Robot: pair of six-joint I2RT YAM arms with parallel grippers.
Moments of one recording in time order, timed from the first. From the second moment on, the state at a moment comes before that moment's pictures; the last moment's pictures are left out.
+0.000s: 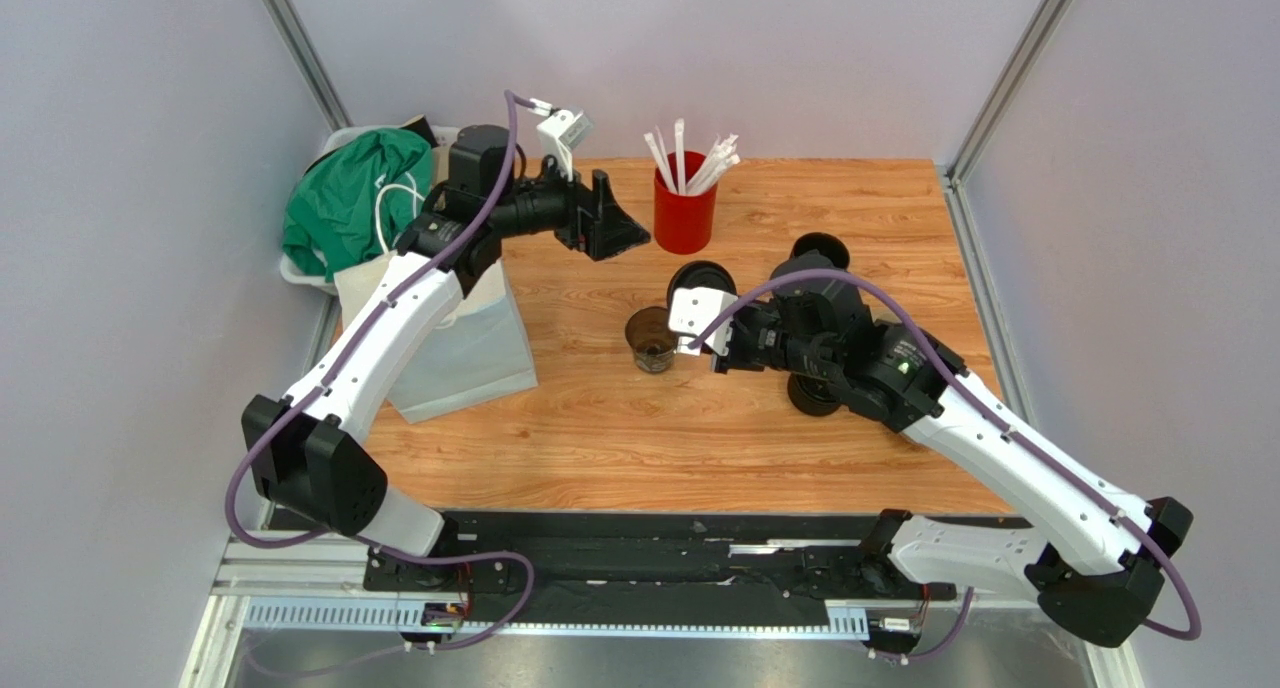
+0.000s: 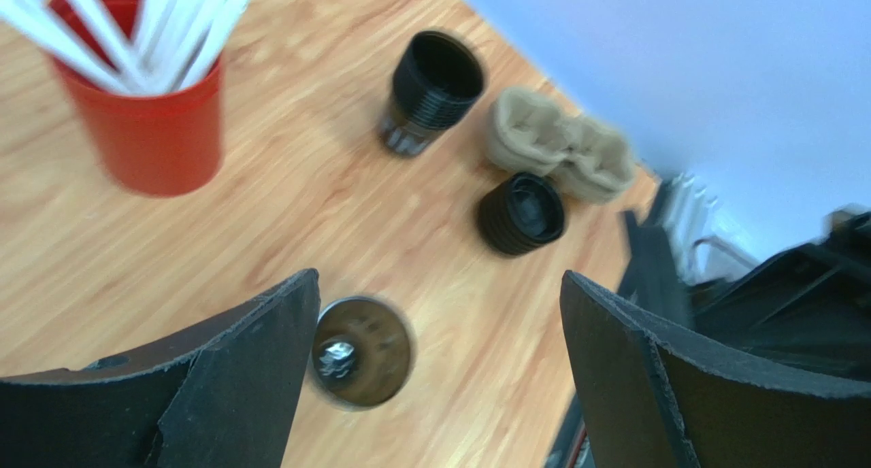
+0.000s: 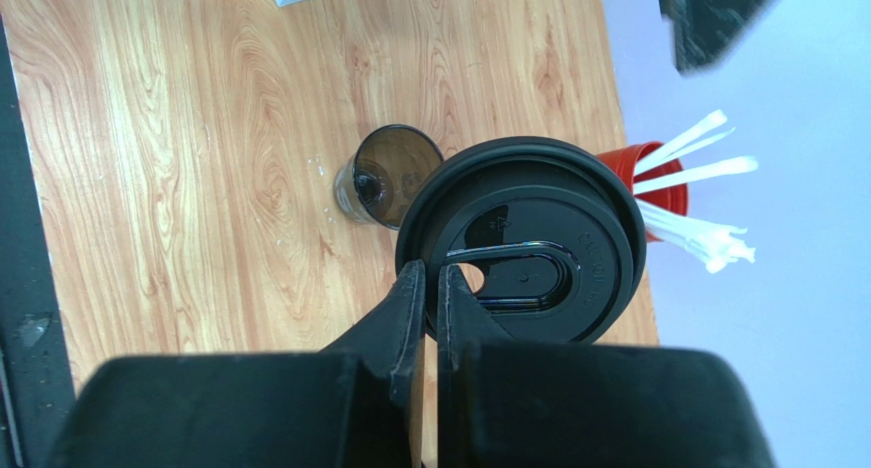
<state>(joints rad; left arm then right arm) -0.42 1.48 1.47 -0.28 0.69 -0.24 0.87 1.08 1.24 -0.64 -0.11 -0.72</state>
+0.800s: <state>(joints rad) -0.40 1.60 1.80 -1.06 0.54 0.33 0.70 1.06 1.27 -0.65 -0.14 -0.59</state>
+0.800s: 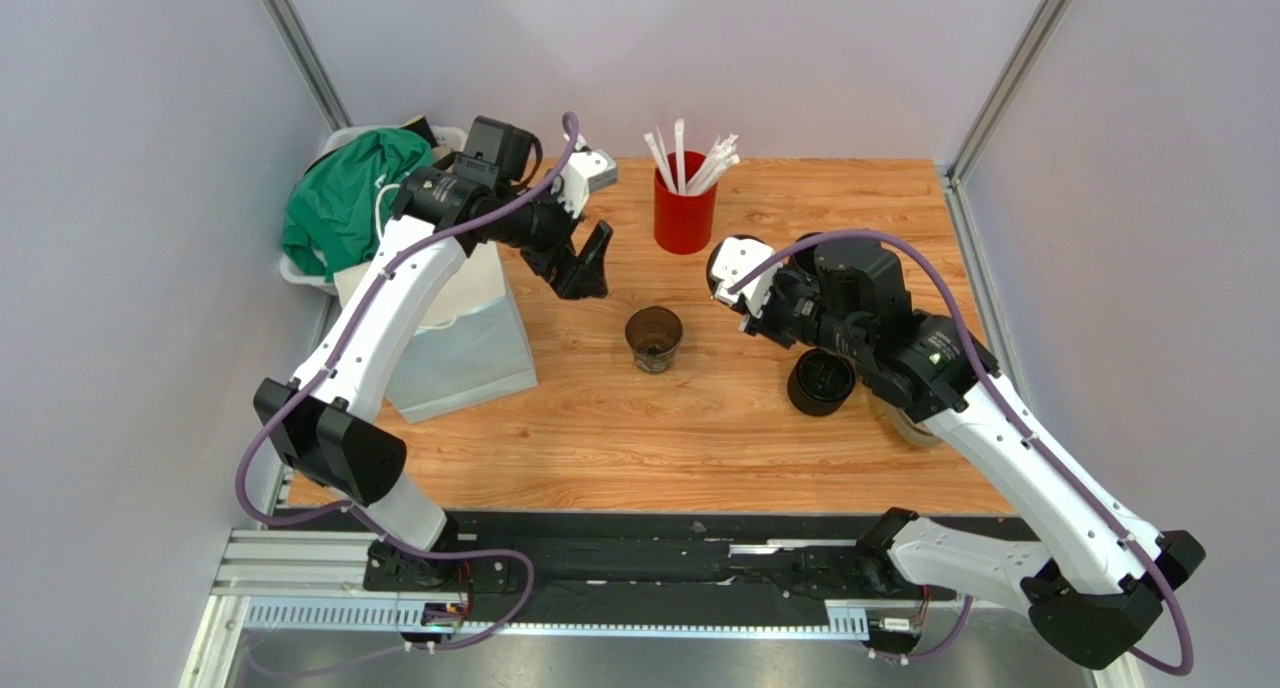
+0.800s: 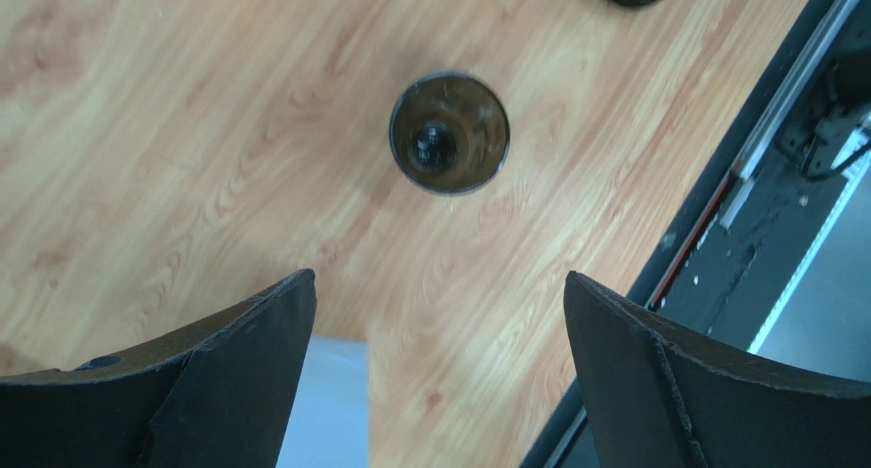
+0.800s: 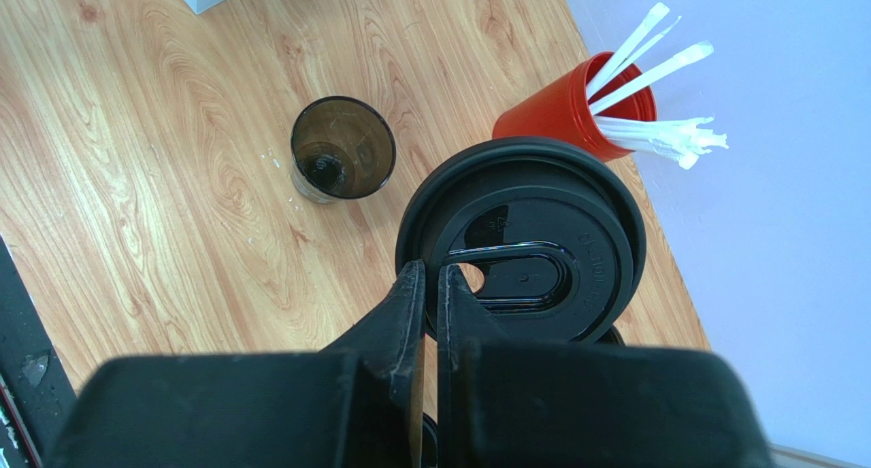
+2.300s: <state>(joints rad) -0.16 1.86 1.92 -1.19 0.09 0.32 0.69 1.41 1.30 -0.60 -0.28 -0.56</state>
